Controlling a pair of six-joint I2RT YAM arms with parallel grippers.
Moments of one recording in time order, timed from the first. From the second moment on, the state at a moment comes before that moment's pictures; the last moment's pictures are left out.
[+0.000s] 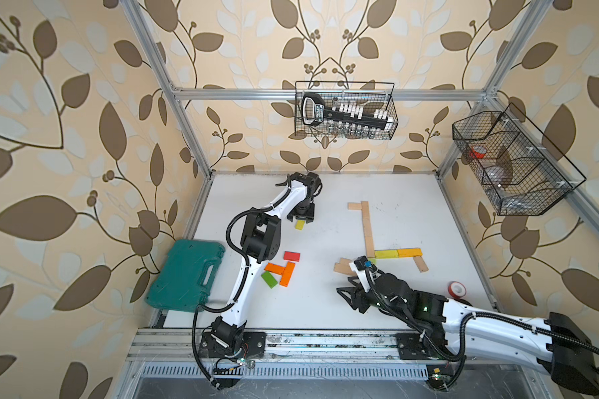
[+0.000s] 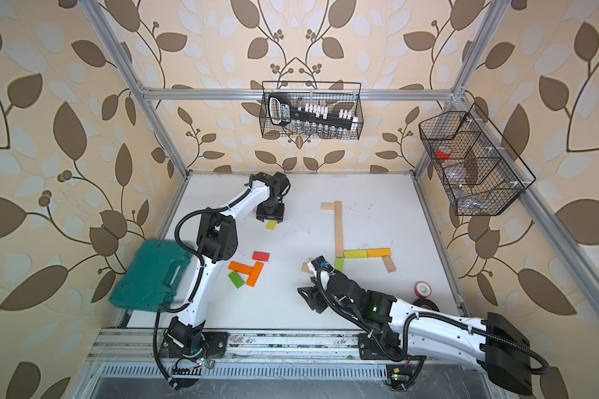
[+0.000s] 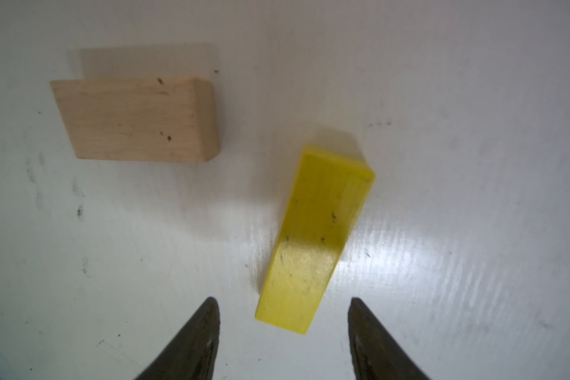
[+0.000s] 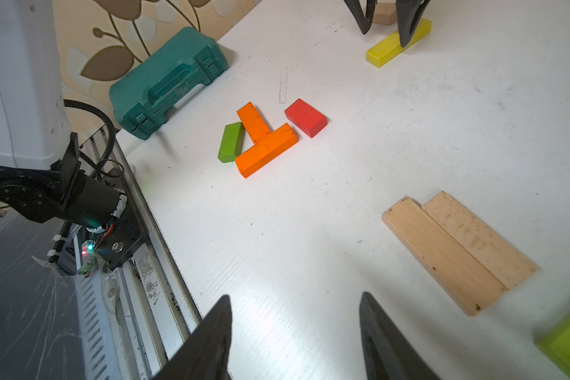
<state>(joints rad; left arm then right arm) -0.43 2.46 2.26 -1.30 -0.10 -0.43 1.08 0.86 0.35 -0.01 0.14 0.47</state>
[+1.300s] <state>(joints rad) -0.37 2.56 2.37 -1.32 -0.09 -0.45 1.08 0.86 0.35 -0.01 0.14 0.44</state>
